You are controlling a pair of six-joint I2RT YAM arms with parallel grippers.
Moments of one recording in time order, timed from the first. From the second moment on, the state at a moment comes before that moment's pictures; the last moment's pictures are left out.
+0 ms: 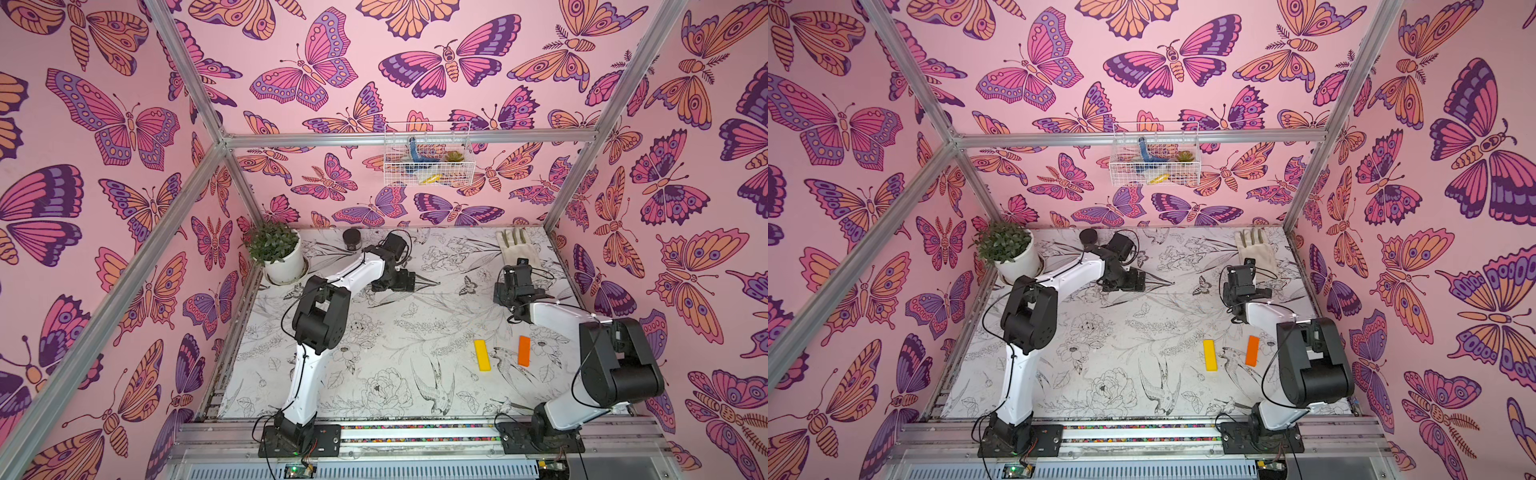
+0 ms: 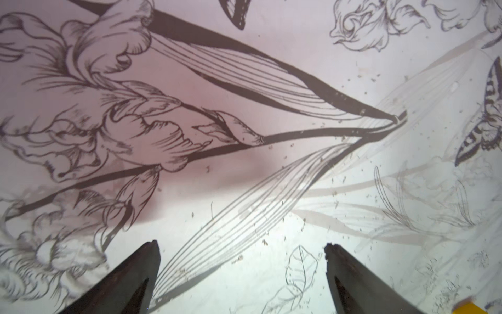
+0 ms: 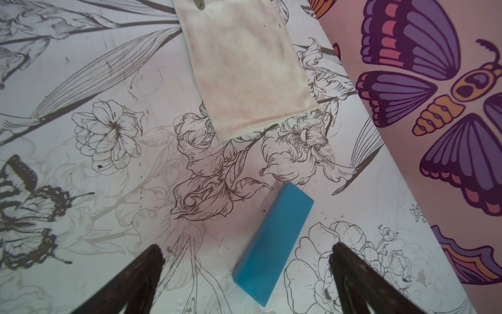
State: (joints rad) left arm -0.50 2.19 1.77 -0.79 0.13 -0.37; right arm 0.13 1.57 0.80 -0.08 0.50 0.22
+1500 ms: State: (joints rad) left arm 0.03 1.74 1.07 -0.32 0.26 -0.27; right arm -0.09 1.77 1.14 -0.78 0.07 0.29
